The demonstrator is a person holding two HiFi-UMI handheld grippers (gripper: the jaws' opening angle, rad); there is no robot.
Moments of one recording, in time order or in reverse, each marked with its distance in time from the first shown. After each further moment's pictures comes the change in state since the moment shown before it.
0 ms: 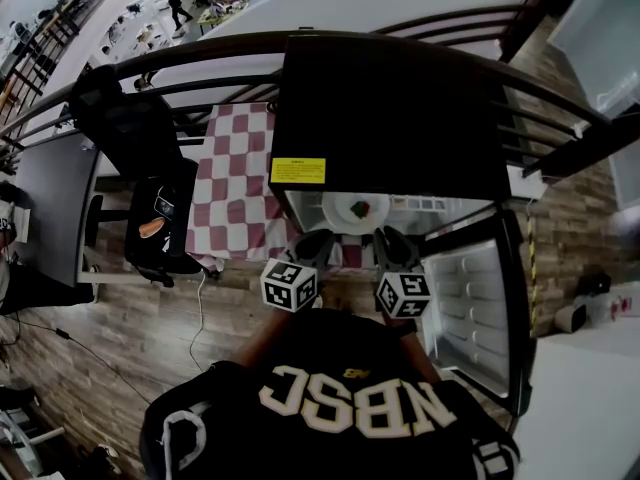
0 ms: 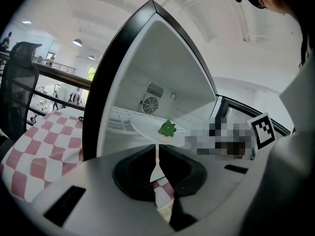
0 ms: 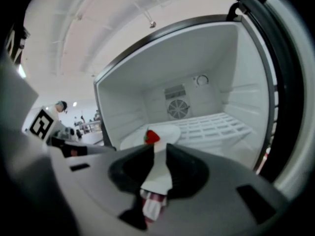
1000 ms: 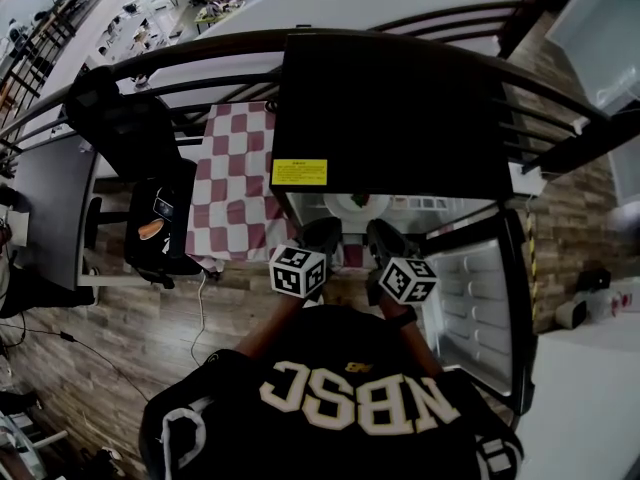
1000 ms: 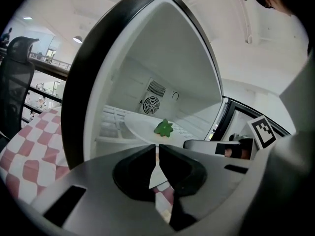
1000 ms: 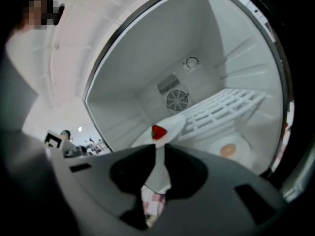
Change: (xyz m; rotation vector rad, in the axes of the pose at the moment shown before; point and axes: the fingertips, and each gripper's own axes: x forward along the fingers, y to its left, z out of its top) left arm 0.030 0.006 0.011 -0.022 0.012 -0.011; right arm 0.028 0.006 -0.005 0.285 0.010 0.108
